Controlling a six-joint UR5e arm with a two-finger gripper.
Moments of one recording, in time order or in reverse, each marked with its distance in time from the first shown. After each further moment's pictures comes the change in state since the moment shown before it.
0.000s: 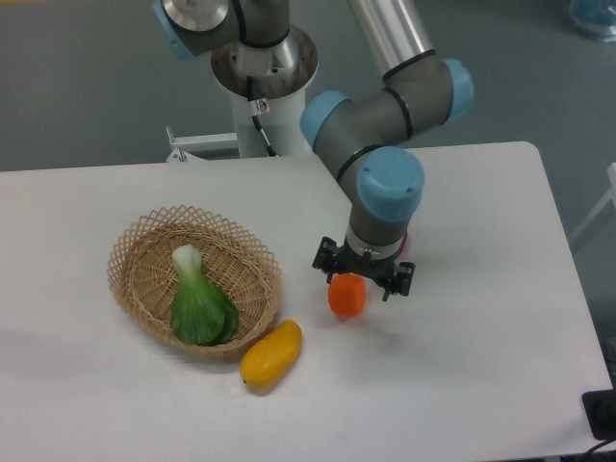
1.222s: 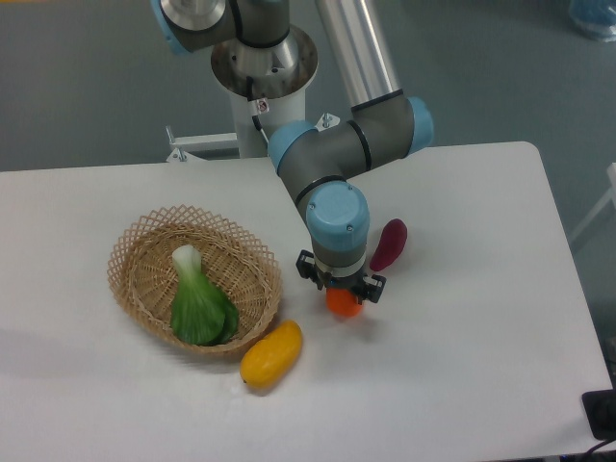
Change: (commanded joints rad) arm -0.049 -0.048 -0.054 0.118 0.103 -0.031
